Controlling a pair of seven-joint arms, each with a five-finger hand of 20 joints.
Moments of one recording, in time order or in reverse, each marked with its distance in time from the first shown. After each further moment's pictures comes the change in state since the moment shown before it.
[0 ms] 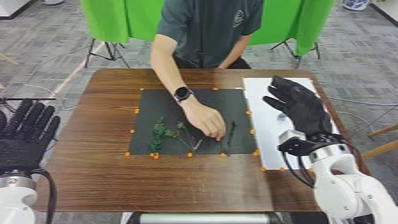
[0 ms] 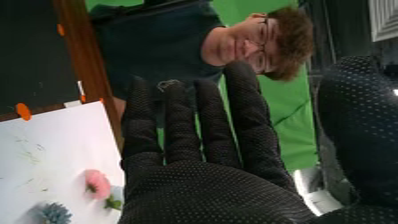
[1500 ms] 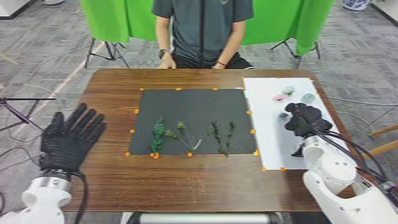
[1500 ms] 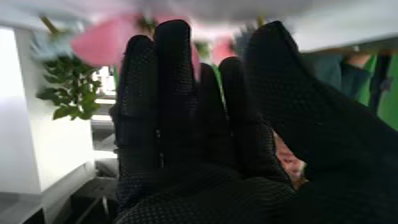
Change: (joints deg) left arm -5.1 0.3 10.5 4.7 9.0 -8.3 -10.7; right arm 14.7 12.1 -15.9 19.3 -91.2 -2.8 24.1
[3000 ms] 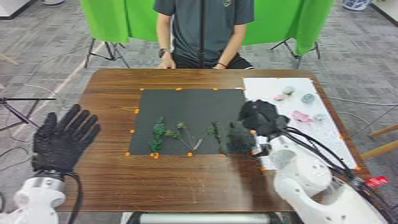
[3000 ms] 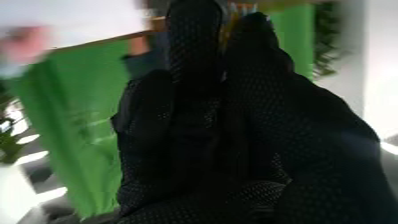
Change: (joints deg) left arm 2.1 -0.4 -4.0 -0.7 -1.6 1.4 1.3; right arm 6.8 -0.9 -15.4 -11.0 9.6 1.6 -1.8
